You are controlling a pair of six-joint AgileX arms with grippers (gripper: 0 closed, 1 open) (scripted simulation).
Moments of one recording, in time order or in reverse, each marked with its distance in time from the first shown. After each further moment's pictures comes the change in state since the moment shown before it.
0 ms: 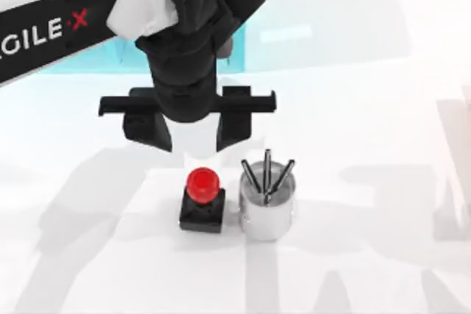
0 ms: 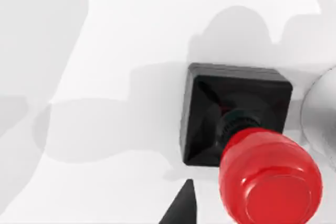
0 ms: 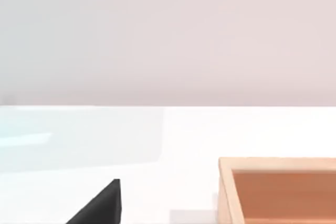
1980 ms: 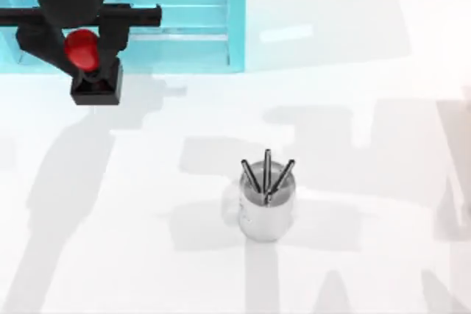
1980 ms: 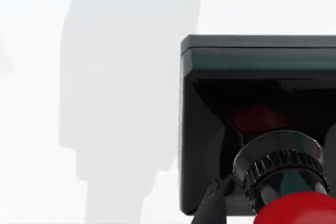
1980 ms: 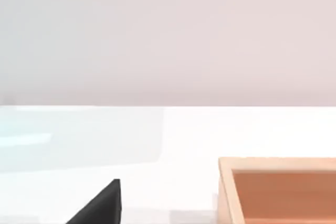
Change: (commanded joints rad) left arm 0.363 0.156 0.389 -0.295 0.050 0.360; right arm 0.000 0.000 0.000 0.000 0.000 0.000
